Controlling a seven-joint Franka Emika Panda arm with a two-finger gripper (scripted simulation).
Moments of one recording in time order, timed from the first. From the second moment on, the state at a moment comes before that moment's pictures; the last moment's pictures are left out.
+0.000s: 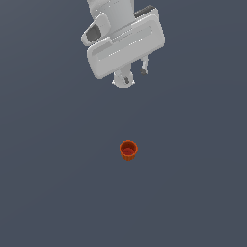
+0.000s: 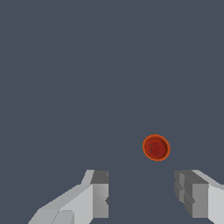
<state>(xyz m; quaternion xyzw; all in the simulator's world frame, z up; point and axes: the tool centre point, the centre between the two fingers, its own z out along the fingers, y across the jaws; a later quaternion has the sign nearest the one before) -0.027 0.032 0.409 -0.96 -0.15 -0.16 0.18</state>
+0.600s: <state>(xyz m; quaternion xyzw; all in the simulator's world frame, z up) -0.055 0.067 0.491 -0.92 -0.26 -0.24 0.18</state>
